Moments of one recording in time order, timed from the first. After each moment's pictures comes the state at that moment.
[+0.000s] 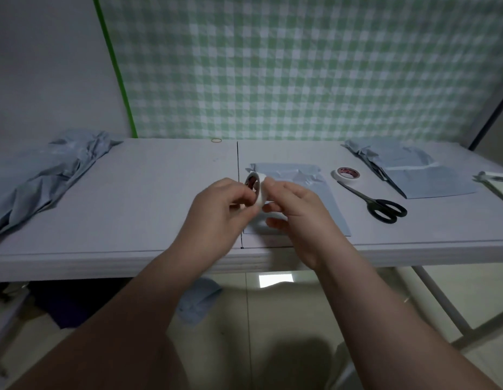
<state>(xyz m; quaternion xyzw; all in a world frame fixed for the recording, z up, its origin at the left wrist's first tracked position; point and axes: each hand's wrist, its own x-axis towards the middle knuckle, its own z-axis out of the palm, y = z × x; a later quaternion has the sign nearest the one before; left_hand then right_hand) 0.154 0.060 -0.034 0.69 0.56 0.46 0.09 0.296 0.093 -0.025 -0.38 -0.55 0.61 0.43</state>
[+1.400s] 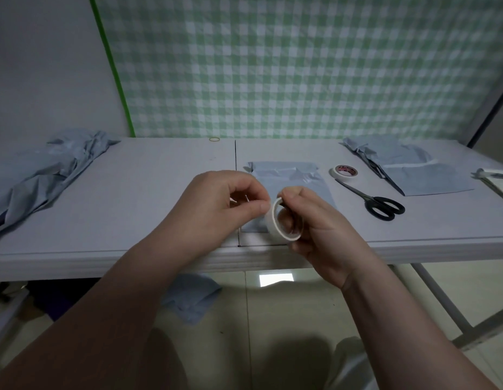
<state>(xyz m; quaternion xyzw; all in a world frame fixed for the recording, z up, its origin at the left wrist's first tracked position) 0.160 0.037 0.007 0.71 0.53 0.42 0.18 0.329 0.077 -0.026 -0.35 -0.55 0.64 0.40</state>
